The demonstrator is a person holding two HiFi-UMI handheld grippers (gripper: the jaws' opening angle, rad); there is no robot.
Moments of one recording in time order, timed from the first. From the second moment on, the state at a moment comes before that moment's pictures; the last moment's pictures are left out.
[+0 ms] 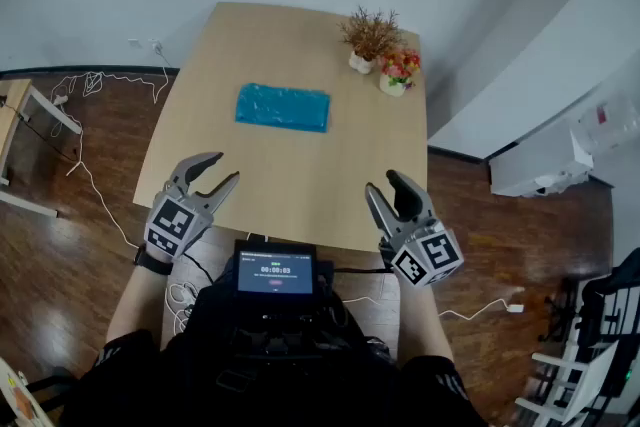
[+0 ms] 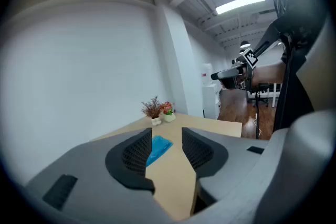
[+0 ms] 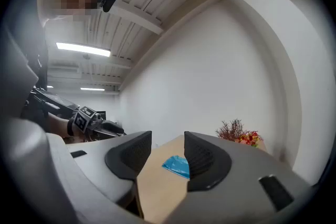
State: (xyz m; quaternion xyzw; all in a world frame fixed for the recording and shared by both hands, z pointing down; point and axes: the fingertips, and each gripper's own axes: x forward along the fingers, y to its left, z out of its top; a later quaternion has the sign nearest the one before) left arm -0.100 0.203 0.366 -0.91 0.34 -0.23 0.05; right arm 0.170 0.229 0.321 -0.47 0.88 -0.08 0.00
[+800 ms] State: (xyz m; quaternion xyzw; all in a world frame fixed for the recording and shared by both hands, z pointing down) left arm -0.007 0.009 0.484 -0.94 0.16 -0.30 0.09; right arm 0.155 0.070 0.333 -0.56 0.83 -0.06 -0.04
